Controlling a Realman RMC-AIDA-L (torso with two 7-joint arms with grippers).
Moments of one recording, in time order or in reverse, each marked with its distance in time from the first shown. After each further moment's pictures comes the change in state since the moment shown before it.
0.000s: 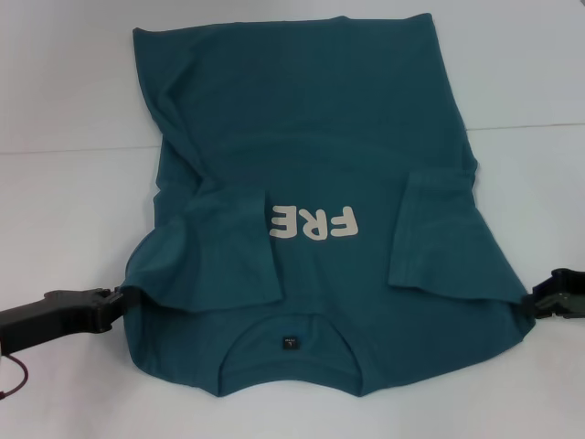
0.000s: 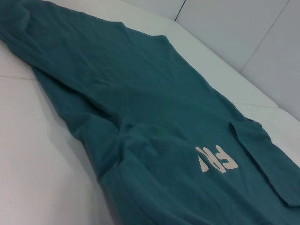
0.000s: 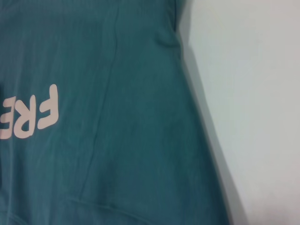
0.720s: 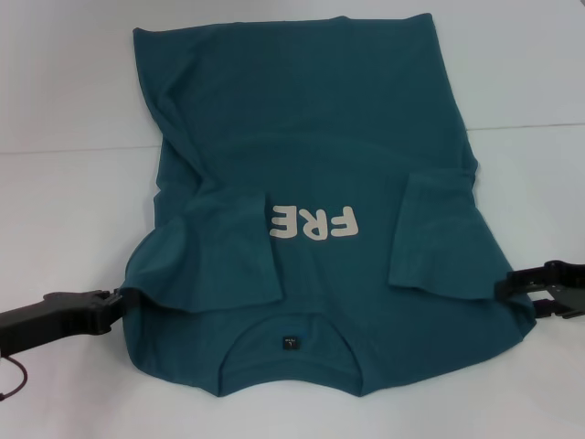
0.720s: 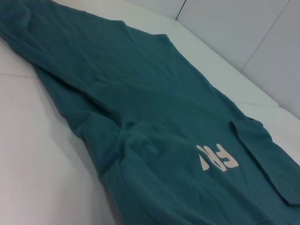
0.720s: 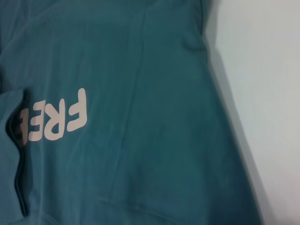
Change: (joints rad) left arm 0.003 0.000 0.000 0.000 0.002 0.000 0.000; right arm -0.005 0.000 0.000 -0.007 0.060 -0.034 -0.010
